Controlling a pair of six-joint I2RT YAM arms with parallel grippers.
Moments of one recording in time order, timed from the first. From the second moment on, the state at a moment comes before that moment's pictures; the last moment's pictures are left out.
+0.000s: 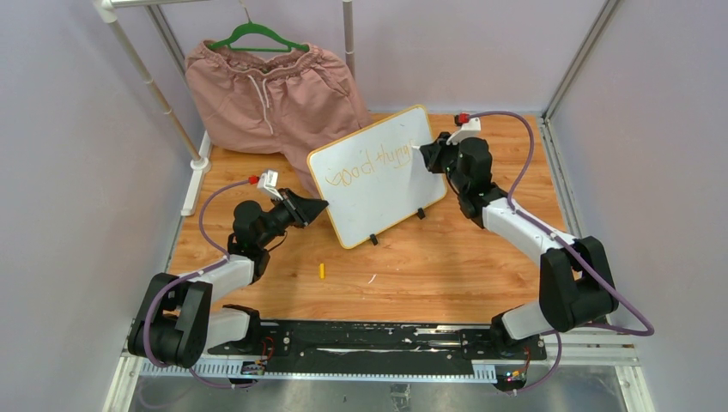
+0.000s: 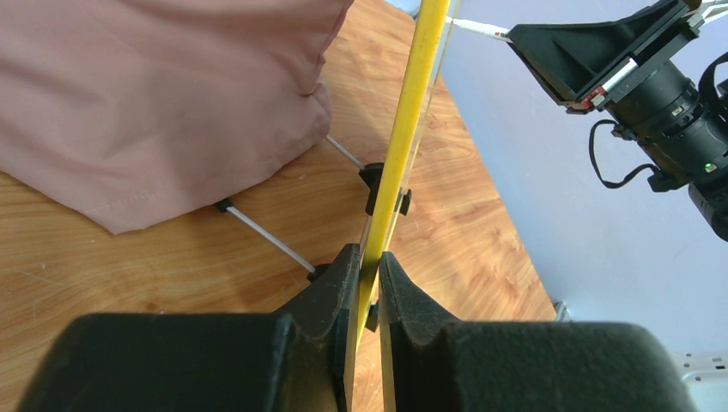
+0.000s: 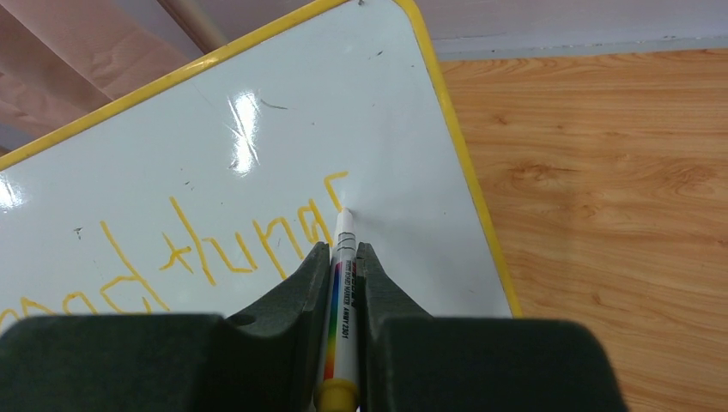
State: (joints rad) left arm -0.20 1.21 0.28 0.88 0.51 -0.76; right arm 0.37 1.44 0.91 0.39 0.00 0.32
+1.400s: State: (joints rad) left arm -0.21 1.21 0.28 0.88 0.51 -0.76; right arm 0.39 1.40 0.86 0.35 0.00 0.35
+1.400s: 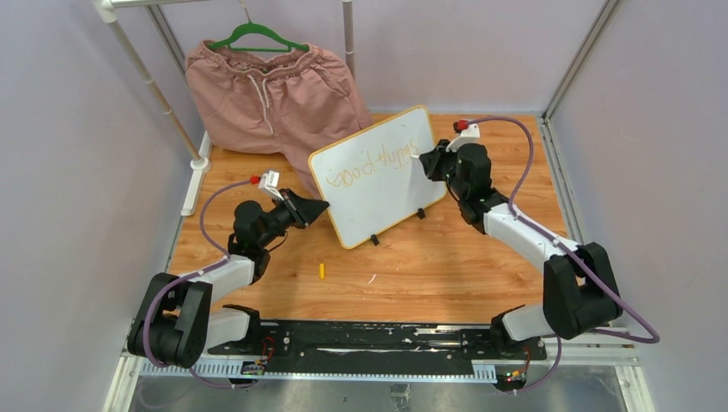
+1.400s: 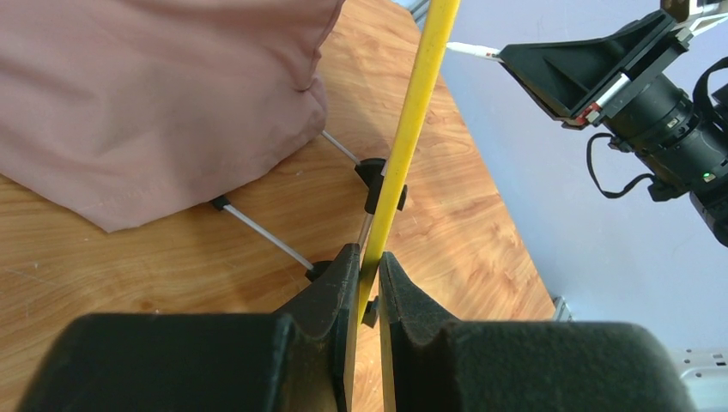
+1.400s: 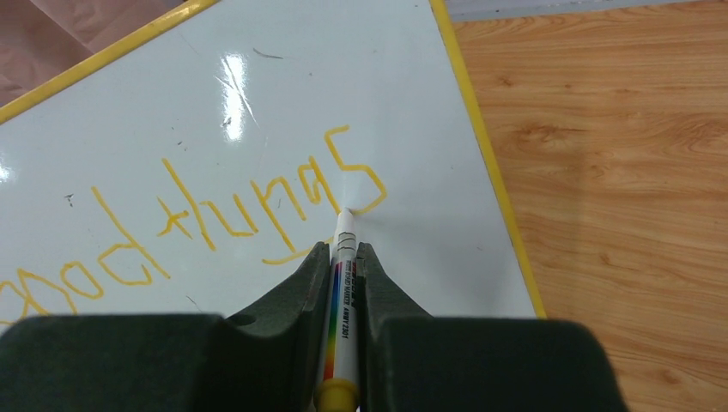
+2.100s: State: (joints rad) left arm -0.21 1.21 0.28 0.88 0.51 -0.76; right arm 0.49 1.34 0.91 0.36 -0.07 0.33
